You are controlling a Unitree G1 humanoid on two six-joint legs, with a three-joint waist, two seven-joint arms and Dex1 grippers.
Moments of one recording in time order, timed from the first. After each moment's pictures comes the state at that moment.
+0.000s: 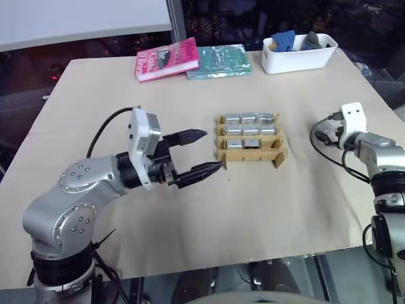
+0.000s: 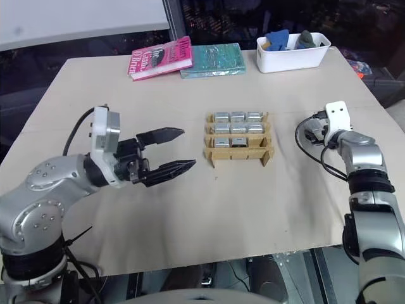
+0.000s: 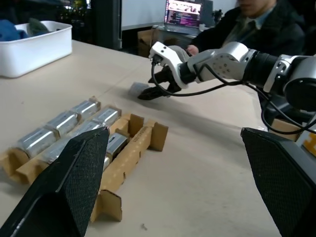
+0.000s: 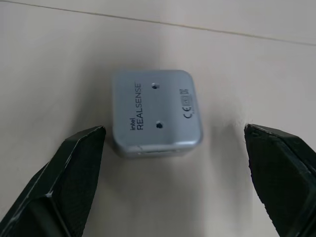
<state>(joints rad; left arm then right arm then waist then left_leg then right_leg) -0.29 0.61 0.31 -0.69 -0.82 0.93 -0.82 -0.81 -0.60 -0.05 0.76 0.14 0.48 0.44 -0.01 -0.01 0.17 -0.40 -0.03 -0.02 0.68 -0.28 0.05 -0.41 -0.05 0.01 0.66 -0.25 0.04</state>
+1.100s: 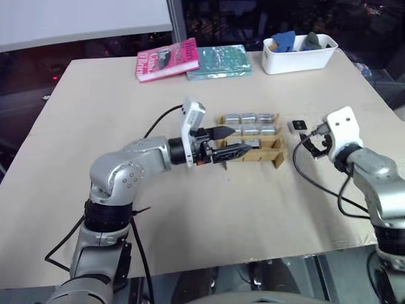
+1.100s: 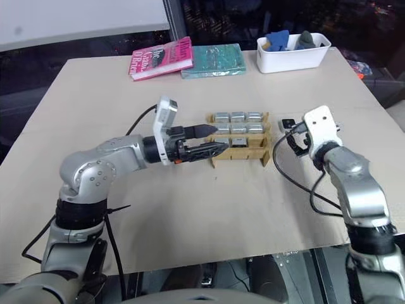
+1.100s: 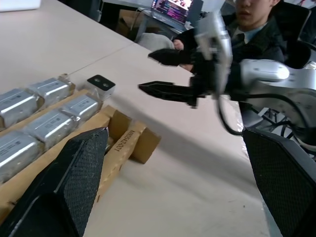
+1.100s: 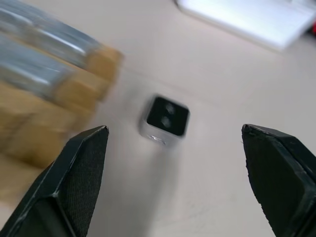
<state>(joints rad) -0.56 0.50 0.02 -0.31 -0.85 0.98 -0.67 -0.45 -0.49 -0.06 -0.15 0.14 0.76 0.28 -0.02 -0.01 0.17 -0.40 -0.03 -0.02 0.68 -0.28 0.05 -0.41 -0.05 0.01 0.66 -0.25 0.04</state>
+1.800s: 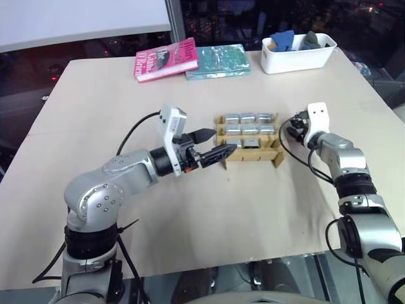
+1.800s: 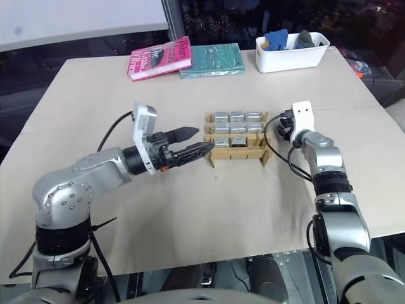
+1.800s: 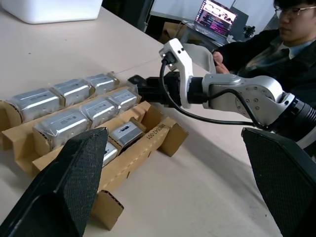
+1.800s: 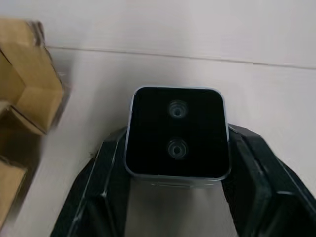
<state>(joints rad) -0.42 0.53 0.15 -0.50 -0.97 1.04 -0.45 -0.79 -0.37 -0.08 0.64 0.12 0.46 0.31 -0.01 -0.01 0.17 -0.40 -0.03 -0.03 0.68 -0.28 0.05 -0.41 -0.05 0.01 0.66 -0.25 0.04</state>
